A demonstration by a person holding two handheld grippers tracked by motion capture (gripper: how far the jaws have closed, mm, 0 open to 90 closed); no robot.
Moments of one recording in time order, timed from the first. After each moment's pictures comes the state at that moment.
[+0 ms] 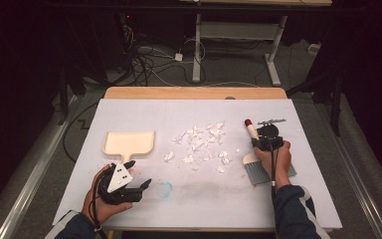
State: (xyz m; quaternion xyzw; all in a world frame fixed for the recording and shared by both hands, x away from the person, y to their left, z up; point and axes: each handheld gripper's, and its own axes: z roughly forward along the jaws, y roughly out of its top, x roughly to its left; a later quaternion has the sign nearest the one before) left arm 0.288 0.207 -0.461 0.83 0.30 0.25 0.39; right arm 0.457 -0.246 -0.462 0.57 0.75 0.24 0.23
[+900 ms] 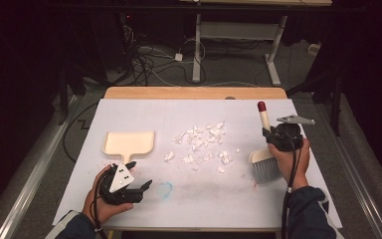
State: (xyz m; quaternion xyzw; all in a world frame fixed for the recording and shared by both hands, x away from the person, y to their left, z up) left arm 0.289 0.204 -0.463 0.84 0.30 0.25 0.38; right arm 0.412 -0.270 -0.401 0.52 0.72 0.36 0.29
